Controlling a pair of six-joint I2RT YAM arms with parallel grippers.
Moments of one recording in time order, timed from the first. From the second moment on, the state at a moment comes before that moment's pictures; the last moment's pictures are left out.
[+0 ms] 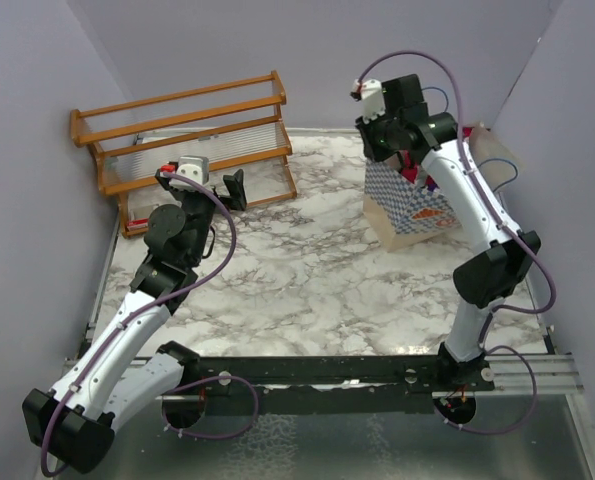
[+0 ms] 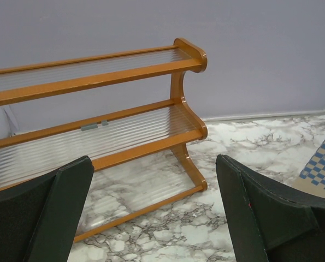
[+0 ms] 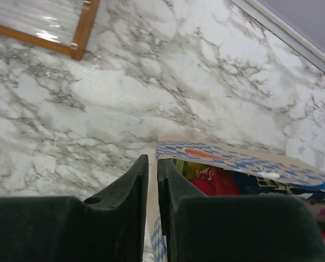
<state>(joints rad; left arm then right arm) -0.46 0.85 0.80 0.21 -0.28 -0.03 0.36 1.85 2.06 -0.92 -0.05 -0.21</state>
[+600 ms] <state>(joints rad) -0.46 0.79 0.90 0.02 -0.37 -0.16 0.94 1.72 1.81 -0.86 -0.13 -0.22</state>
